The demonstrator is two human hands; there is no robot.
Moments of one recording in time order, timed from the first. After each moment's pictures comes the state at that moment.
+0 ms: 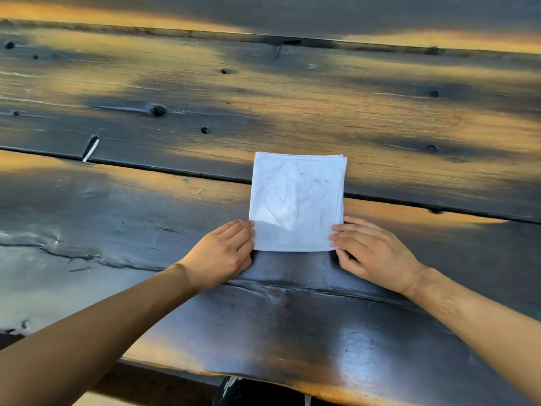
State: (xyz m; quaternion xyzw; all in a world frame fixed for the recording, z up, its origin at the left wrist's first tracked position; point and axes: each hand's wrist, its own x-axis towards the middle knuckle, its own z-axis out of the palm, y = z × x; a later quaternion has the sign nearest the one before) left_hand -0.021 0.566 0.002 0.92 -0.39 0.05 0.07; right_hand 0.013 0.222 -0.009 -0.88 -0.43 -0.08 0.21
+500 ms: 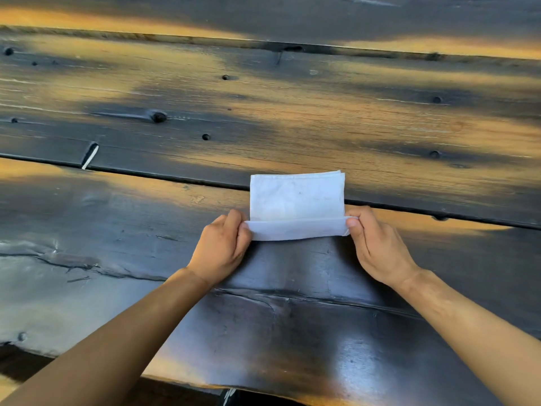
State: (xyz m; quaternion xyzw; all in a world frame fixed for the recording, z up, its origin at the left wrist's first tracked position) left_hand -0.005 0.551 0.014 0.95 -0.05 0.01 0.31; right_hand 0.024 0.244 0.012 -0.92 -0.14 0.08 0.34
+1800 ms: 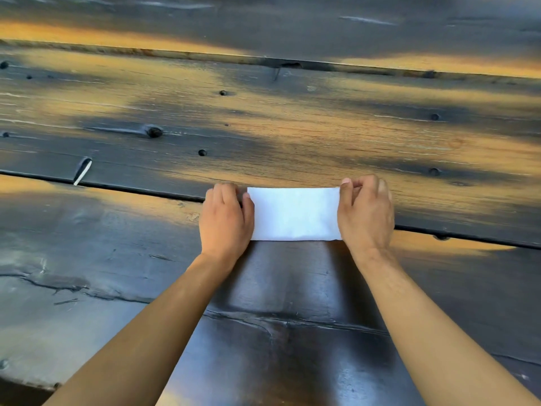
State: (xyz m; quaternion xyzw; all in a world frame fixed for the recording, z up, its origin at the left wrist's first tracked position) left_hand 0.068 0.528 -0.003 0.97 0.09 0.09 0.18; right_hand 0.097 0.301 0.018 -0.95 0.15 -0.05 0.26
